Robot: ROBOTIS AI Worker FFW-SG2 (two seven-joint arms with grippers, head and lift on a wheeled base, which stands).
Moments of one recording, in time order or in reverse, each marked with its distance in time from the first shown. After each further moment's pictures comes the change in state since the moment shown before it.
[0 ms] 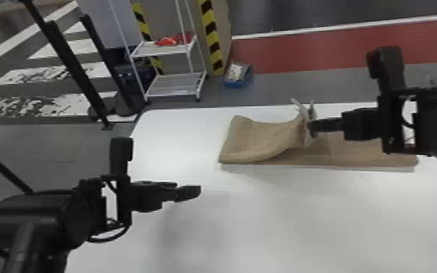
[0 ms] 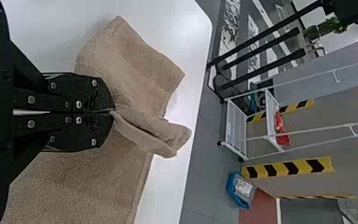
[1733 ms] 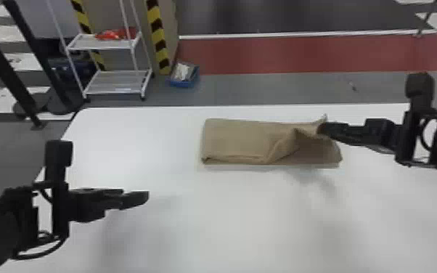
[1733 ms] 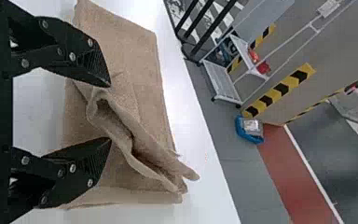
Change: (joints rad) left arm -0.005 -0.002 -0.033 0.023 0.006 -0.002 0.004; right arm -0.039 0.000 -0.457 0.105 0.214 0.165 0.257
